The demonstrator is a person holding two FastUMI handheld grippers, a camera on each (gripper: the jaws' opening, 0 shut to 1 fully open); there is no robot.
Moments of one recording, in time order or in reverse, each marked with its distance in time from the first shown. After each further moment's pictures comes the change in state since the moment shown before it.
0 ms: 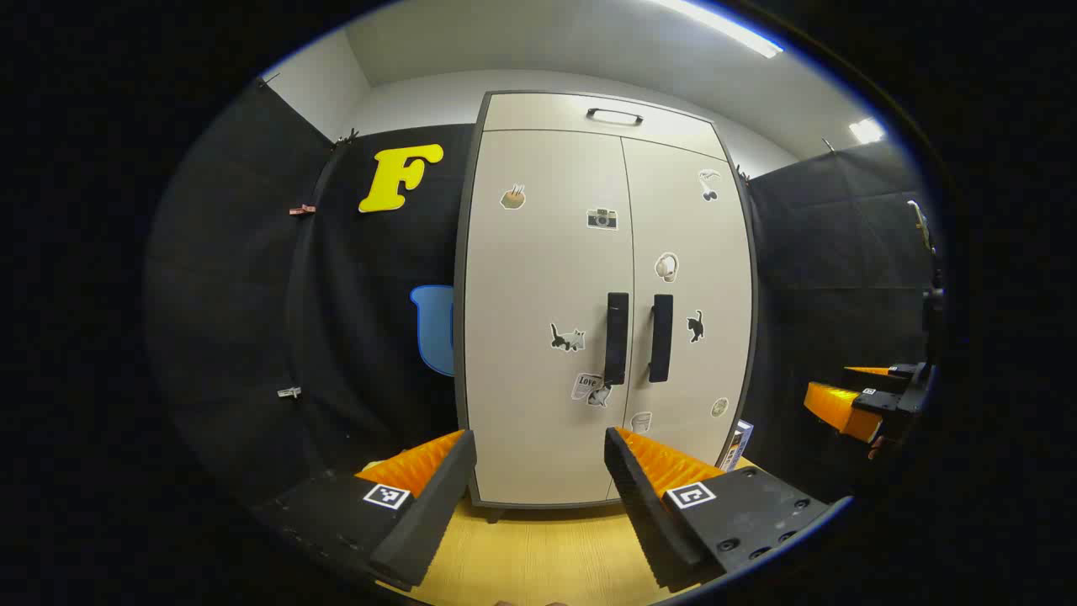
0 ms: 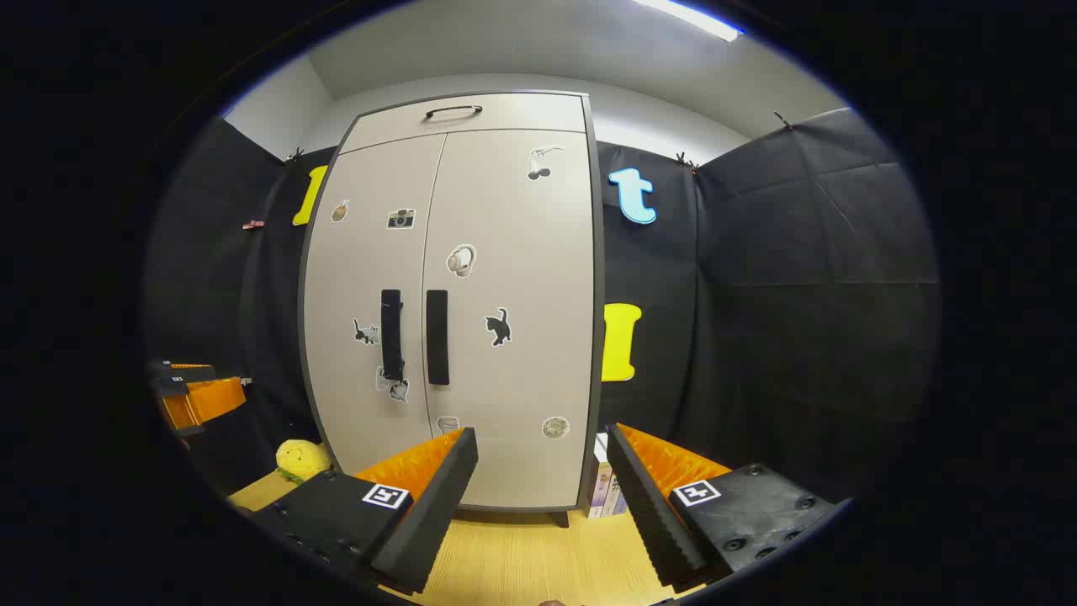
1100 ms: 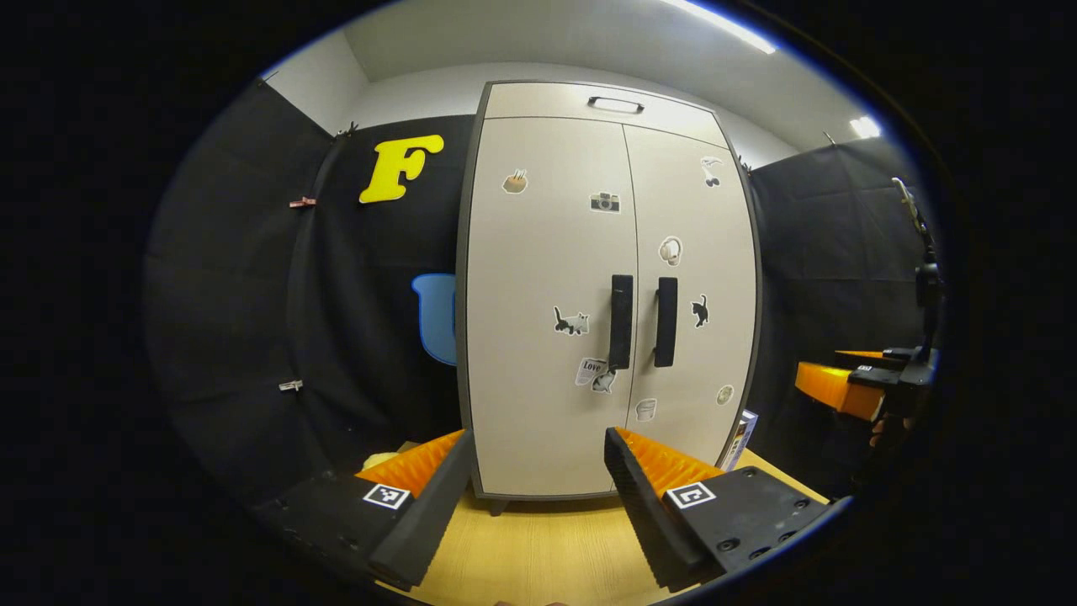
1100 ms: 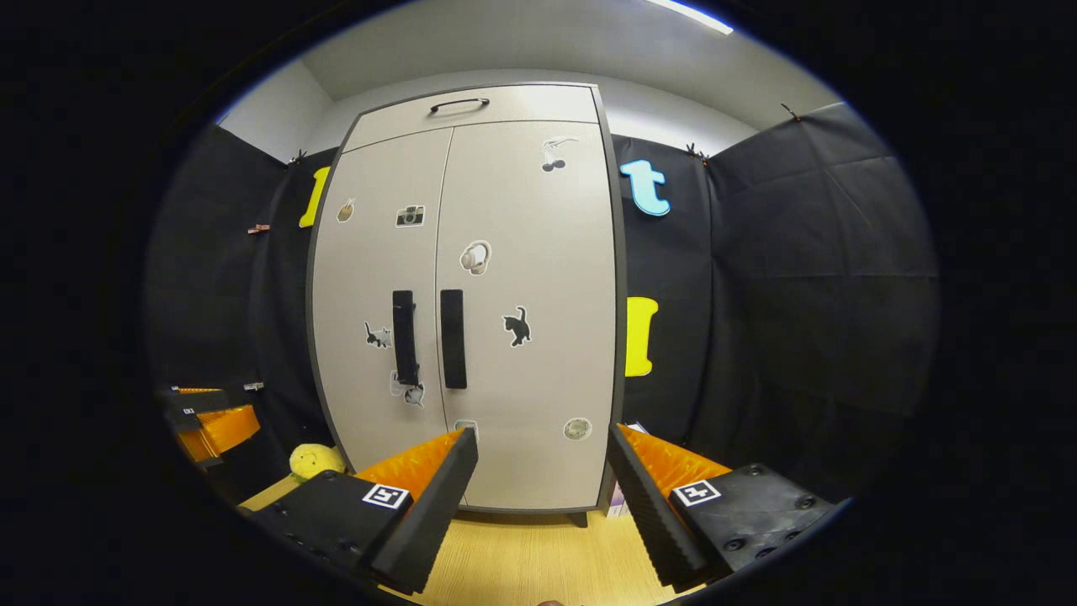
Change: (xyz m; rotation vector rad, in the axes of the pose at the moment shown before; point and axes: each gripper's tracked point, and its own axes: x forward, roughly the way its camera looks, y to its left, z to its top) left arm 0.003 0.005 -0.020 0.011 0.039 0.010; right arm 0.017 0.017 0.005 0.019 0.019 0.048
